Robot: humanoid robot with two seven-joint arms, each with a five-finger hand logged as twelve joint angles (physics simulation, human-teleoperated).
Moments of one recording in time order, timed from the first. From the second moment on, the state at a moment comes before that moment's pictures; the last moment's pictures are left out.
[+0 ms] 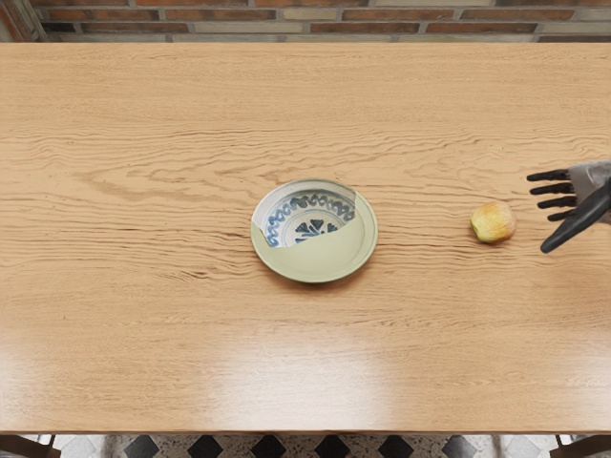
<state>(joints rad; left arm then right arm) -0.10 0.00 0.00 -0.18 -0.06 0.10 0.21 1.08 -1.08 0.26 1.37 -0.10 0.21 -0.61</state>
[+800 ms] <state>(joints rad) -0.10 0.00 0.00 -0.18 -0.06 0.10 0.21 1.17 -0.83 0.25 1.47 -0.68 0.13 -0.61</state>
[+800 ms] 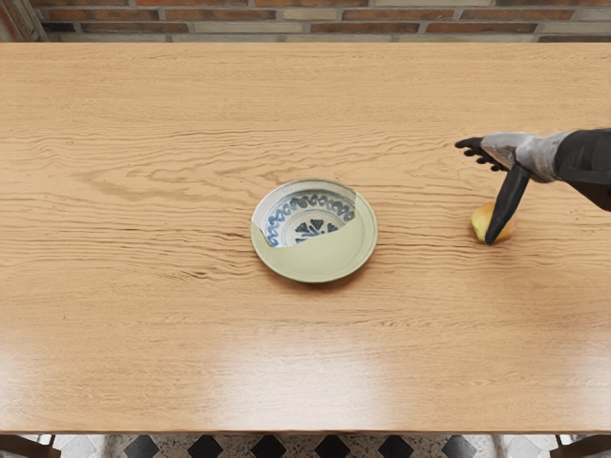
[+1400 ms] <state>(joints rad) -0.10 0.00 0.00 -0.18 -0.06 0.09 0.21 1.00 -0.89 0.26 1.49 -0.69 -0.16 -0.61</state>
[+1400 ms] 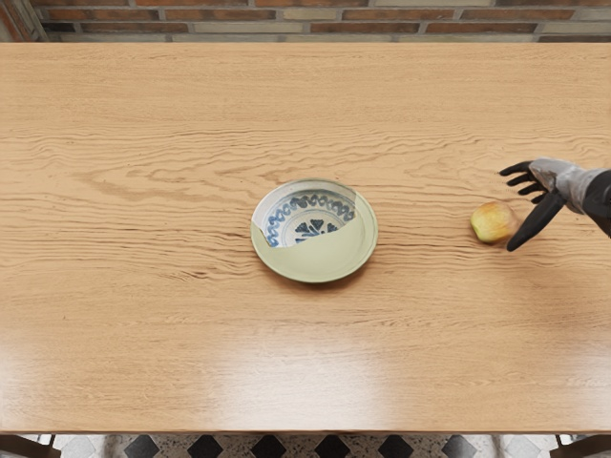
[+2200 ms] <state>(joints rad) -0.09 0.00 0.00 -0.18 -0.06 0.10 0.21 0.88 -0.74 0.23 1.46 -0.89 -0.45 -0.56</state>
